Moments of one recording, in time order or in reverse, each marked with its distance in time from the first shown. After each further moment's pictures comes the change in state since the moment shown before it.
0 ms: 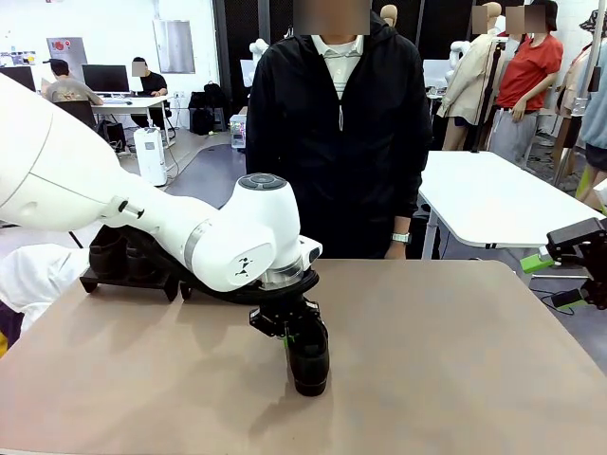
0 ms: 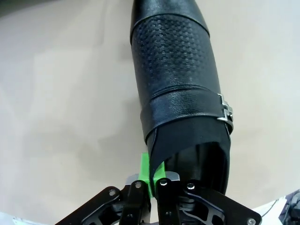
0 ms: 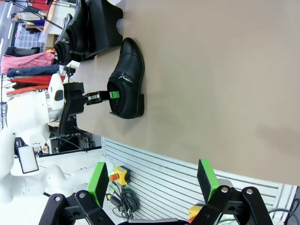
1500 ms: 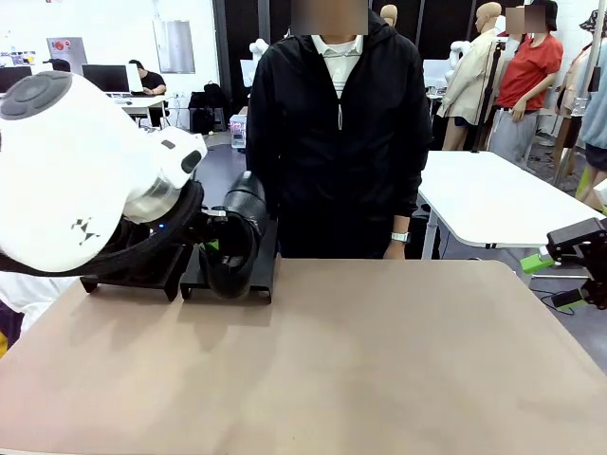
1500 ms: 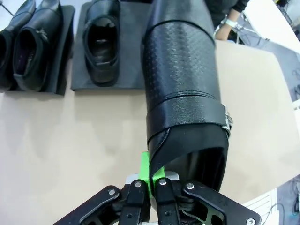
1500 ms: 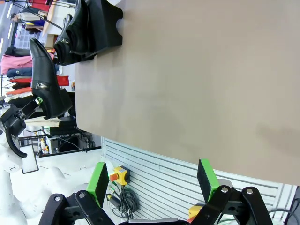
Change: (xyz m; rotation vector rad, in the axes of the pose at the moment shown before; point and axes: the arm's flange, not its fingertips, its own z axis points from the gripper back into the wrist) left arm -0.039 0.135 0.199 -0.176 -0.513 -0.060; right arm 0.000 0.000 0.000 -0.001 0.000 -0.001
